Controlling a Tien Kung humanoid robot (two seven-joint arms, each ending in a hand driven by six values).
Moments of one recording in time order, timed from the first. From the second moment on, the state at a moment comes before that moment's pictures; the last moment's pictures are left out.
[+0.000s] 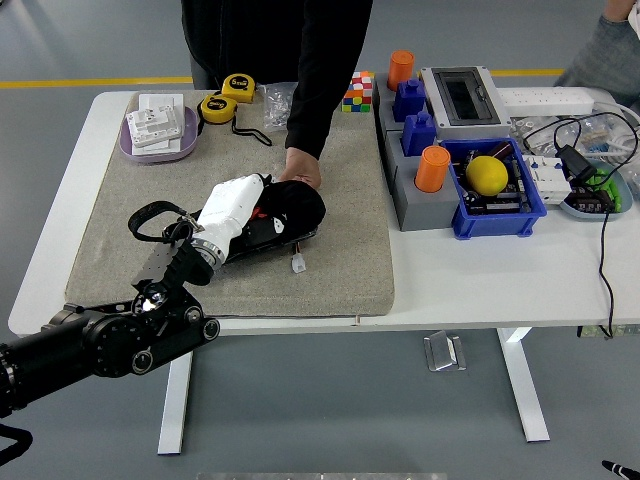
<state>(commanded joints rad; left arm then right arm) -0.77 0.18 -0.27 -0.94 1.48 0.65 0.22 0.18 -0.34 0.72 0.28 -0.58 0.04 -0.25</state>
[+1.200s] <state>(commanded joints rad) -0.67 0.34 -0.38 -1.04 1.60 0.65 0.23 0.16 -0.33 0.80 0.23 -0.60 0.04 -0.24</state>
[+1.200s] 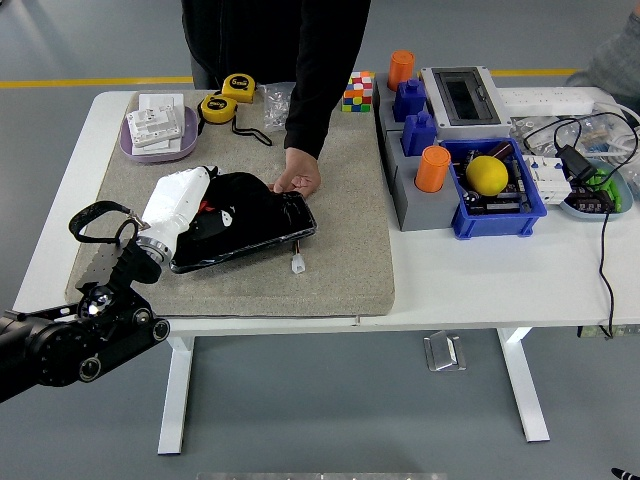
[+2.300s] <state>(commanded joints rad) -0.57 0.47 -0.44 -1.08 1.63 0.65 0.22 0.15 -0.32 0.82 0.22 -0.59 0.04 -0.24</state>
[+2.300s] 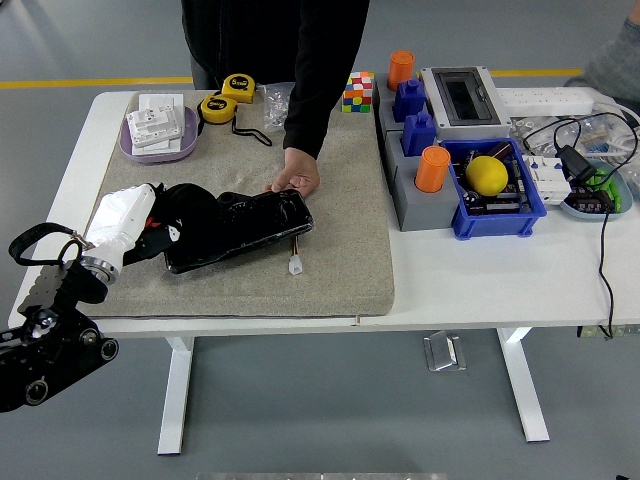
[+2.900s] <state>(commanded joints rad) -0.62 0.41 -0.38 -1.07 1.60 0.65 0.22 0.16 -0.32 0.80 0.23 -0.59 0.04 -0.24</state>
